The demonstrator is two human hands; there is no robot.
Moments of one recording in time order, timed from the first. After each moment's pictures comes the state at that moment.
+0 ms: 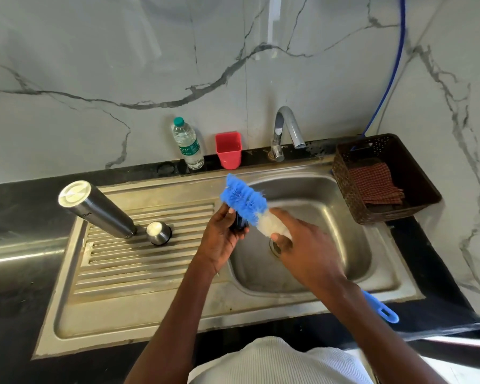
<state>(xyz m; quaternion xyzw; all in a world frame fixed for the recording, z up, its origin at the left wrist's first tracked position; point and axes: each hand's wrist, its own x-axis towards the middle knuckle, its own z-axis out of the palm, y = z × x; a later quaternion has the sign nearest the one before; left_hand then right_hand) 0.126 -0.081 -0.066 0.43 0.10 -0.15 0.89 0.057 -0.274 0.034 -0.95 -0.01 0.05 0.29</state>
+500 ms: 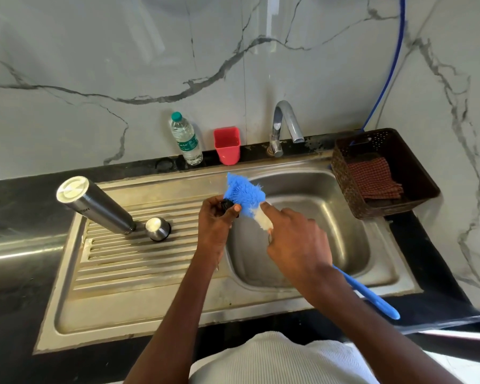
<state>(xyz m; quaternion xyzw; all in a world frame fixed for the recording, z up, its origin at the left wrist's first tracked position) 0.129 -0.084 -0.067 0.60 0.16 0.00 0.78 0.061 -0.248 0.060 -0.99 -0.02 0.07 0.13</state>
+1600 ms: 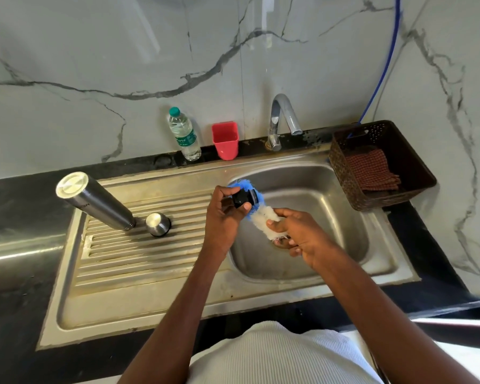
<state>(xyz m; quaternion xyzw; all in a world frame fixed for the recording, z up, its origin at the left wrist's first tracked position) 0.117 -0.091 -0.059 0.74 0.03 0.05 0.67 0.080 -0.270 0.009 -0.67 0.27 0.25 0.64</state>
